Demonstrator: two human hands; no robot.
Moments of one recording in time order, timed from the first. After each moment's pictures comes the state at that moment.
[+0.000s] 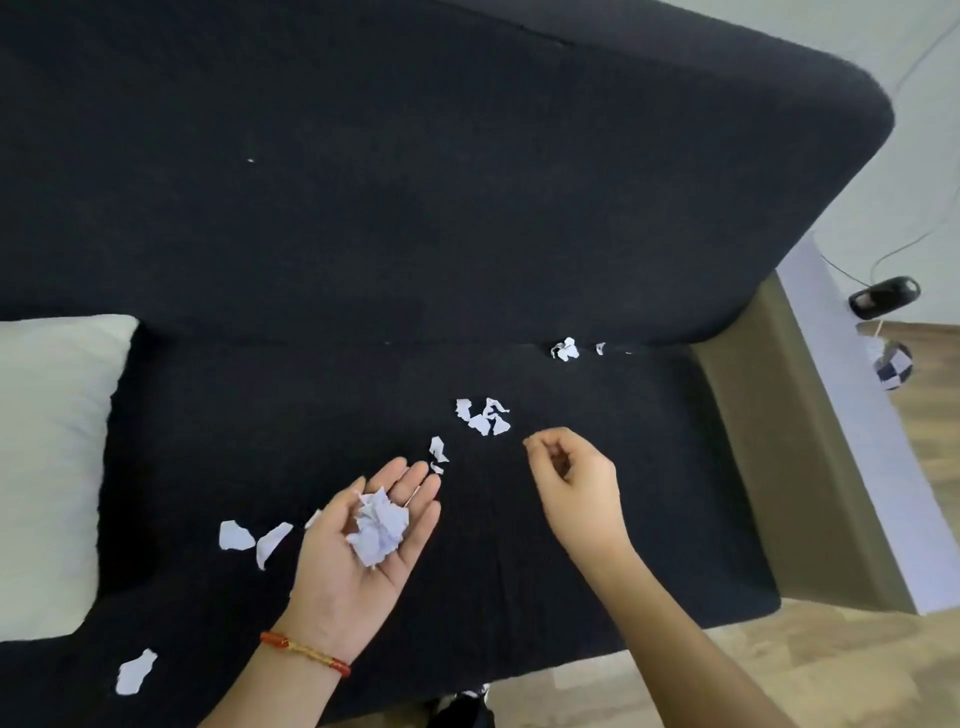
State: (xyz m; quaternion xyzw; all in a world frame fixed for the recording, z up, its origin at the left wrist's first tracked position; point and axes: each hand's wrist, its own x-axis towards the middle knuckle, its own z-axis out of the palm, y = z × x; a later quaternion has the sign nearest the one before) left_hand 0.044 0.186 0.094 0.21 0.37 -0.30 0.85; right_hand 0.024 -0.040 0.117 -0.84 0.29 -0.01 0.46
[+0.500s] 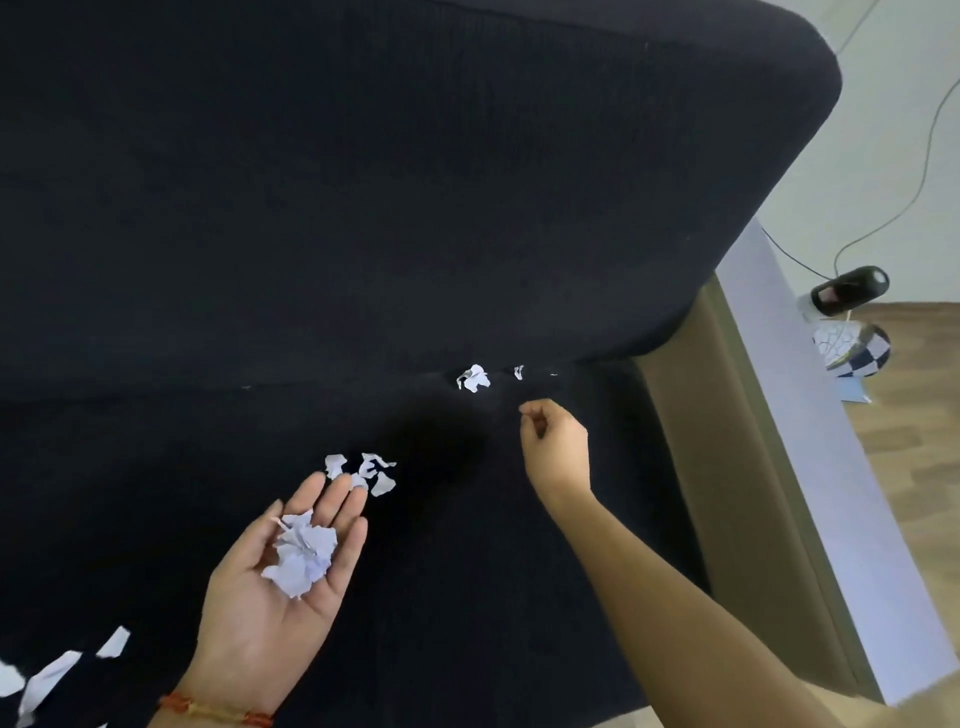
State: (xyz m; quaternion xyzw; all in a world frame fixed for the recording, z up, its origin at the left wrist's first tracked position) left_hand 0.096 0.044 0.048 0.25 0.25 -0.29 0.89; right_hand 0.115 -0.262 0.008 -0.85 0.36 -0.01 0.38
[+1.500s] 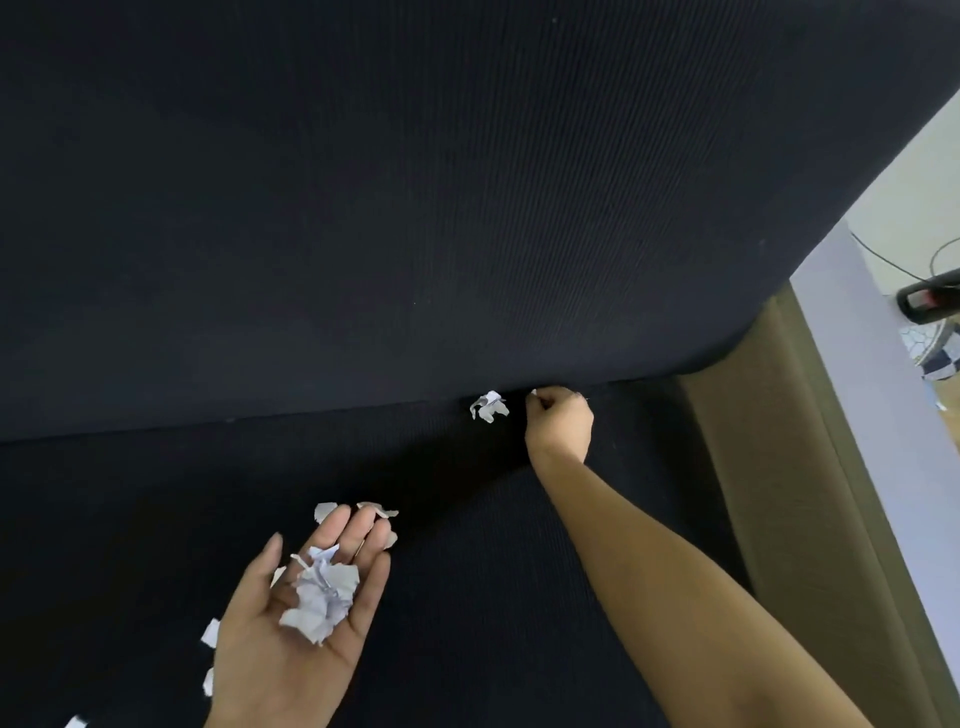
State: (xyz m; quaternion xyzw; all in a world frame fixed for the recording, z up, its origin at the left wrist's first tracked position) left_hand 0.129 0.013 -0.032 0.15 0.03 -0.37 0.92; right_hand 0.219 -0.301 -0.088 -0.83 0.45 -0.01 0.33
